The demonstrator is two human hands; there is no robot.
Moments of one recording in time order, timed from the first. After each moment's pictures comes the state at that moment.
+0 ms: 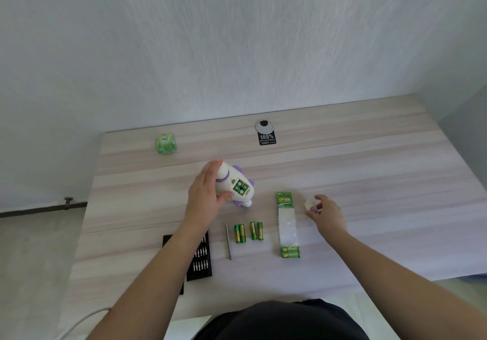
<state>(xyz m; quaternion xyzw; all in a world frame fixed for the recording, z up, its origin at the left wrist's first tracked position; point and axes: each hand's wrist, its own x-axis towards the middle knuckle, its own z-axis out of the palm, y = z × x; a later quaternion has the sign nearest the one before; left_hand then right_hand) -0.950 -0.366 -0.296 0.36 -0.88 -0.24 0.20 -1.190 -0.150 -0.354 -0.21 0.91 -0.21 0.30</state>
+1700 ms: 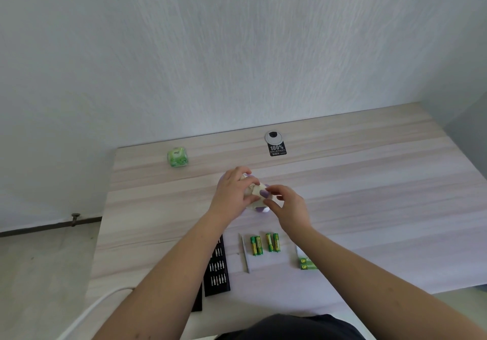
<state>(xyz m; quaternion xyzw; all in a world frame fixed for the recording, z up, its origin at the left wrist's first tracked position) -0.981 -0.389 -0.274 0.26 -0.93 -0.24 0.11 -1.093 -0.249 -0.292 -0.33 0.80 -0.43 0.25</state>
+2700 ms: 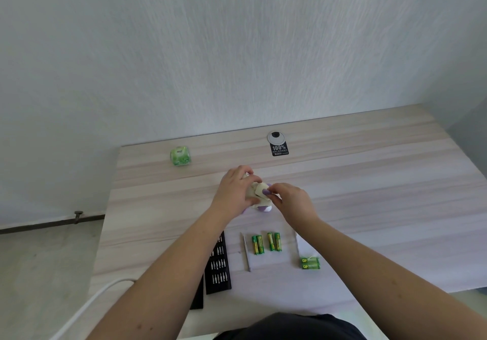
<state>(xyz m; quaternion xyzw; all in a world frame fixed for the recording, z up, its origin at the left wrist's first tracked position) -0.981 -0.388 -0.264 0.27 -0.94 -0.22 0.06 -1.110 -0.258 -0.284 -0.51 0.82 -0.25 0.10</state>
